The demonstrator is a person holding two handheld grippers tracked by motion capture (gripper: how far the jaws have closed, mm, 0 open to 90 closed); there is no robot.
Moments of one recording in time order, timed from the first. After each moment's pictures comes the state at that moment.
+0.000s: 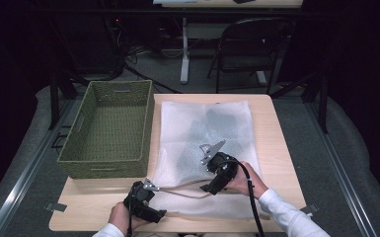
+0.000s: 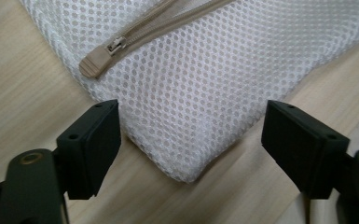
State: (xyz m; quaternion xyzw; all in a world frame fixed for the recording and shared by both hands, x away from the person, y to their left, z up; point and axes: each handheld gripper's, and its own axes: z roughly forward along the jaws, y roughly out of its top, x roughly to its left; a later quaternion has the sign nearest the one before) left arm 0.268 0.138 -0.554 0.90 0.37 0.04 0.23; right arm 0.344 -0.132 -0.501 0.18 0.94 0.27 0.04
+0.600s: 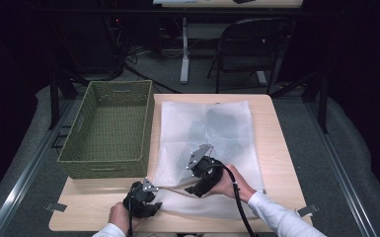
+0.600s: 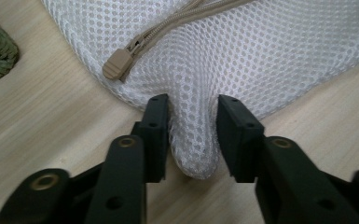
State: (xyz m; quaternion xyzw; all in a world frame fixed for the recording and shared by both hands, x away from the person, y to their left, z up) left arm 0.267 0.141 -0.559 0.89 0.38 0.07 0.24; right arm 0.336 -0.093 -0.505 0.15 0.94 0.30 0.04
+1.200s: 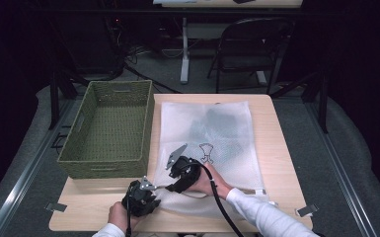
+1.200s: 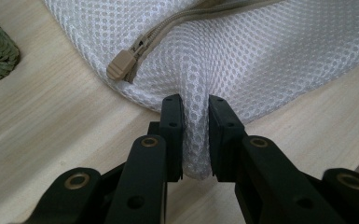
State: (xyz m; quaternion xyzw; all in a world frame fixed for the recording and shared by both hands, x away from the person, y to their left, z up) left arm 0.269 0.145 -0.557 0.89 0.38 0.06 0.26; right arm 0.351 -0.034 -0.524 0.12 0.94 0.32 0.00
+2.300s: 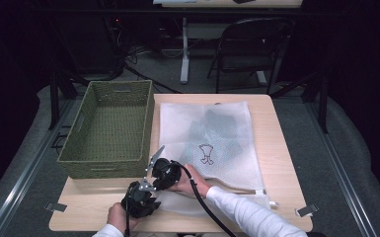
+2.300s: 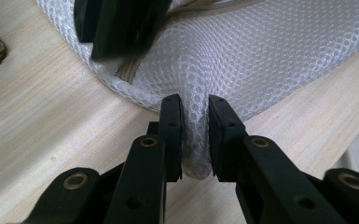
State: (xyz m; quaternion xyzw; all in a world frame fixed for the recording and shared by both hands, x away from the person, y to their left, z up) left arm 0.267 0.147 -0.556 0.89 0.37 0.05 0.26; right arm 0.363 0.018 -0.546 0.11 0.95 0.29 -0.03
